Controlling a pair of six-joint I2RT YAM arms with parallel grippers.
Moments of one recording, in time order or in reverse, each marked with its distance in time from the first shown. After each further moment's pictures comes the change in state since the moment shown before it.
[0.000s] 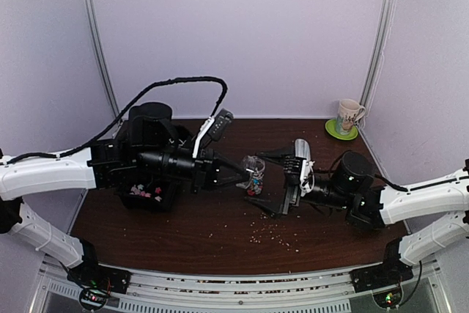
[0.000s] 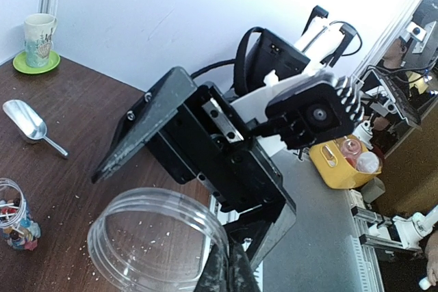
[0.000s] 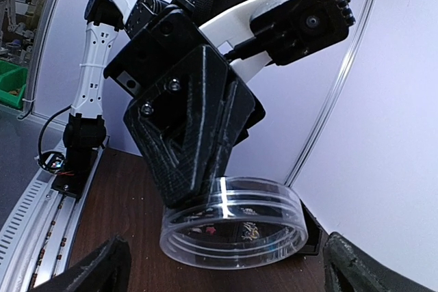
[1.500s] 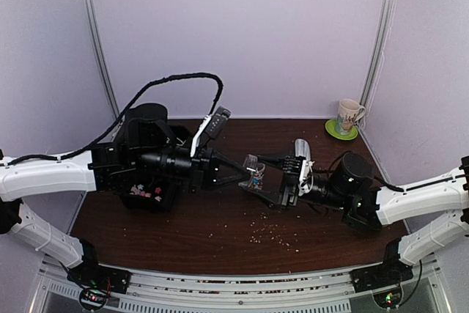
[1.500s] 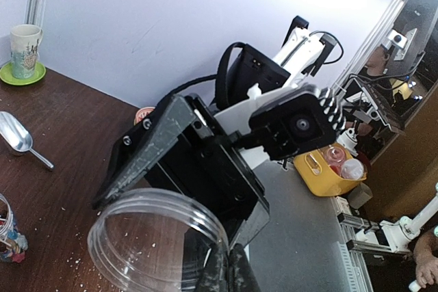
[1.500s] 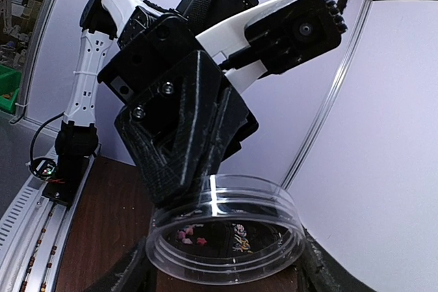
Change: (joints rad) left arm 0.000 -0.007 -0.034 0.104 0.049 -0.051; right arm 0.016 0.034 0.008 0.079 0.025 -0.027
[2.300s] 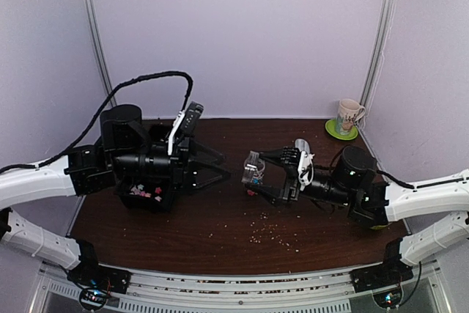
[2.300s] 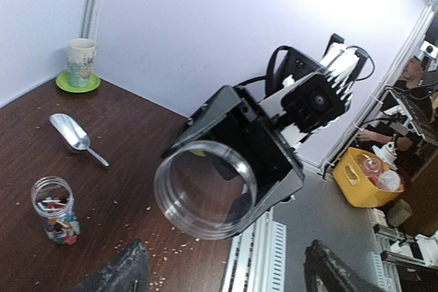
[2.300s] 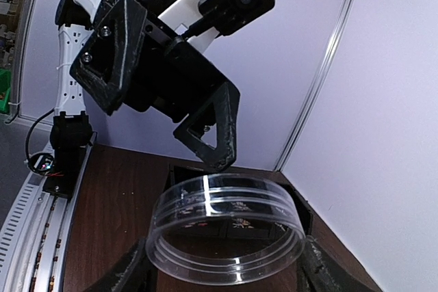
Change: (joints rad) left arm 0.040 -0.159 -0.078 -0.080 -0.141 0.051; right arm -0.002 -0.067 0.043 -0.193 0.053 0.046
